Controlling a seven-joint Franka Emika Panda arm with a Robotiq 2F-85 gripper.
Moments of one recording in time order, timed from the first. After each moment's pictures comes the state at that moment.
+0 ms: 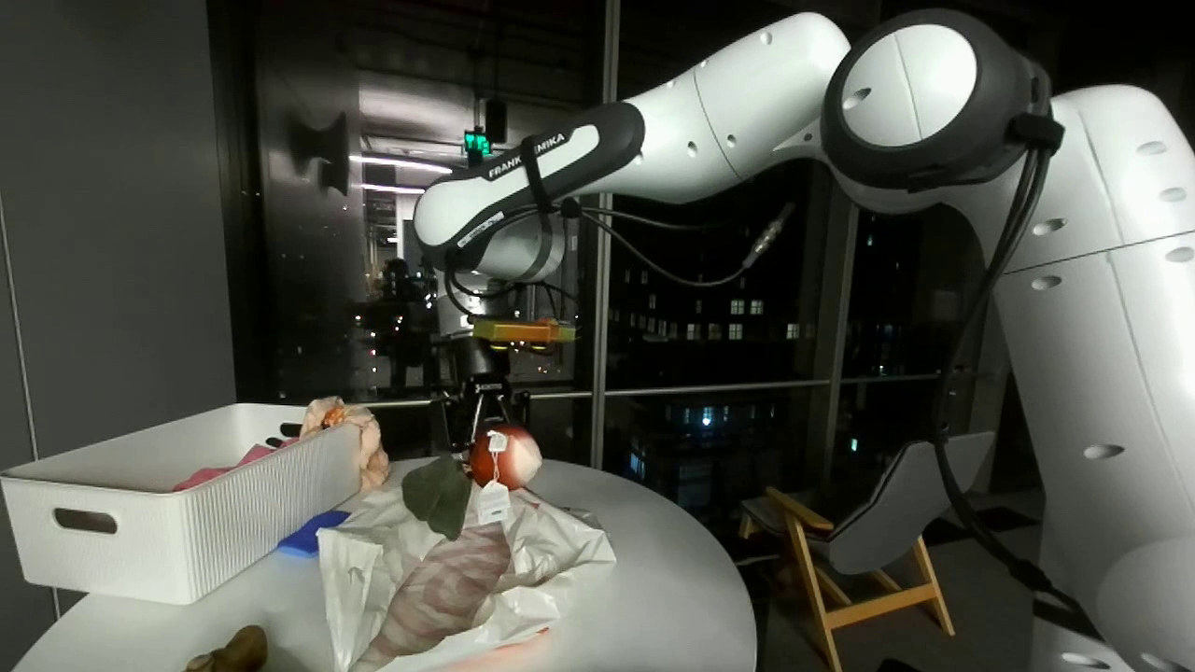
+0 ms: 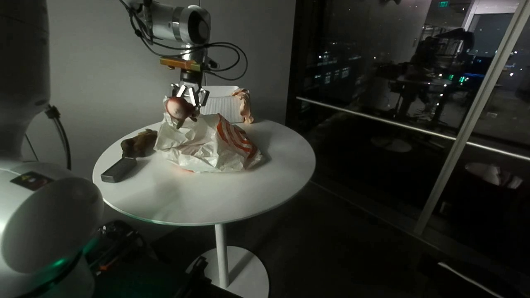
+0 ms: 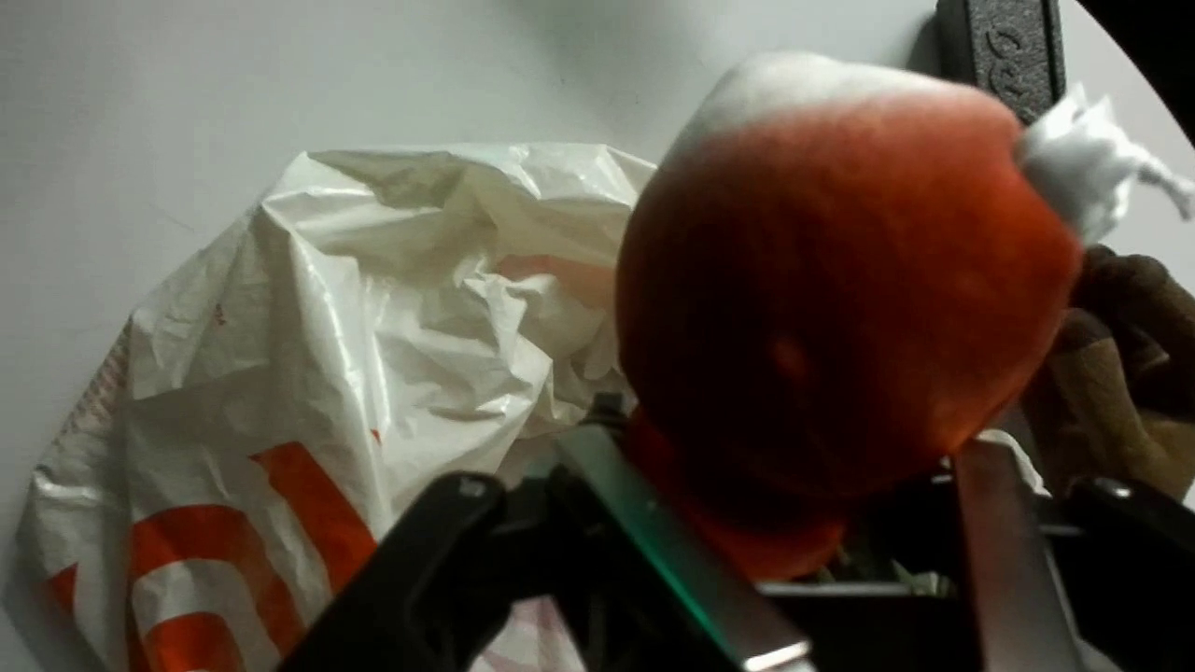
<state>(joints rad) 0.17 0.31 0.13 -1.66 0.06 1.71 0.08</state>
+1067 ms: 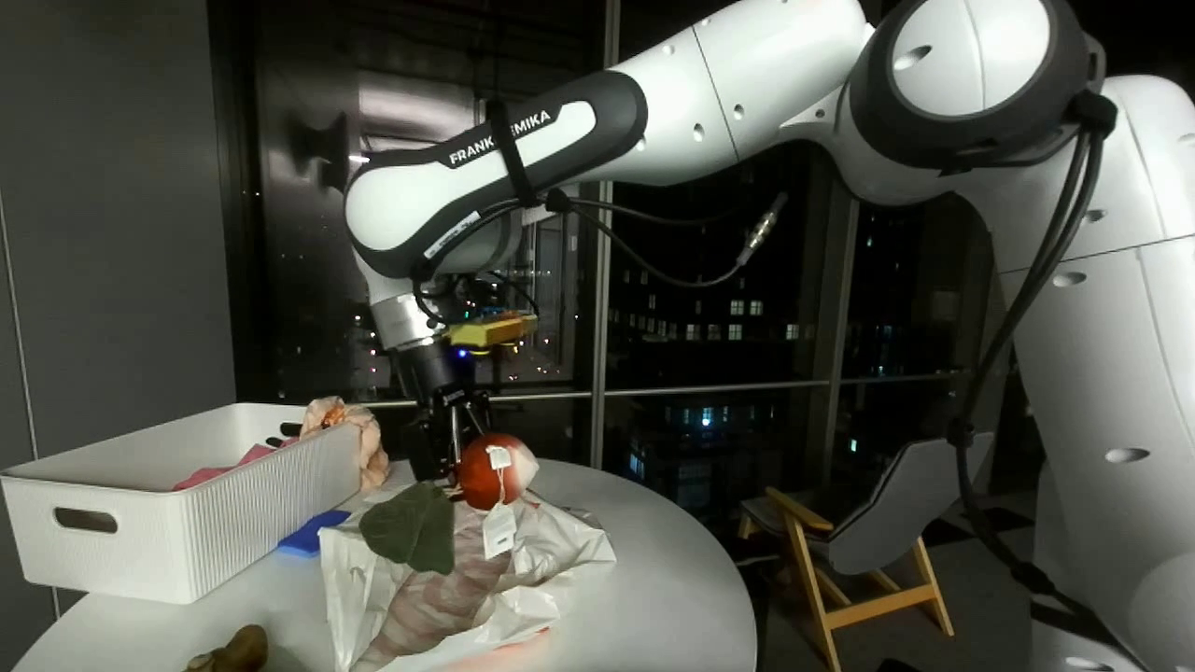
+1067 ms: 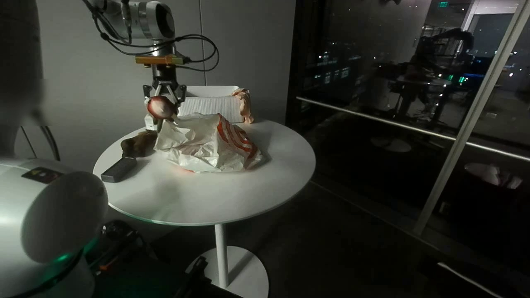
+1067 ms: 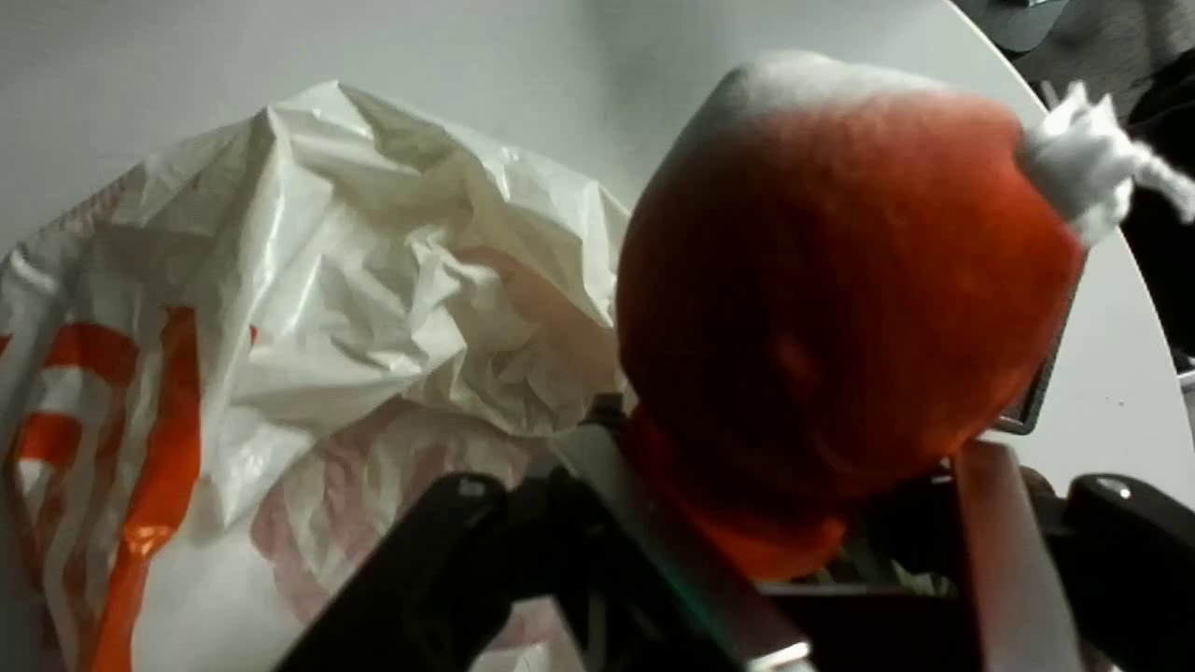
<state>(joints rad) 0.28 0.28 0.22 -1.68 -0.13 1.66 -0.09</state>
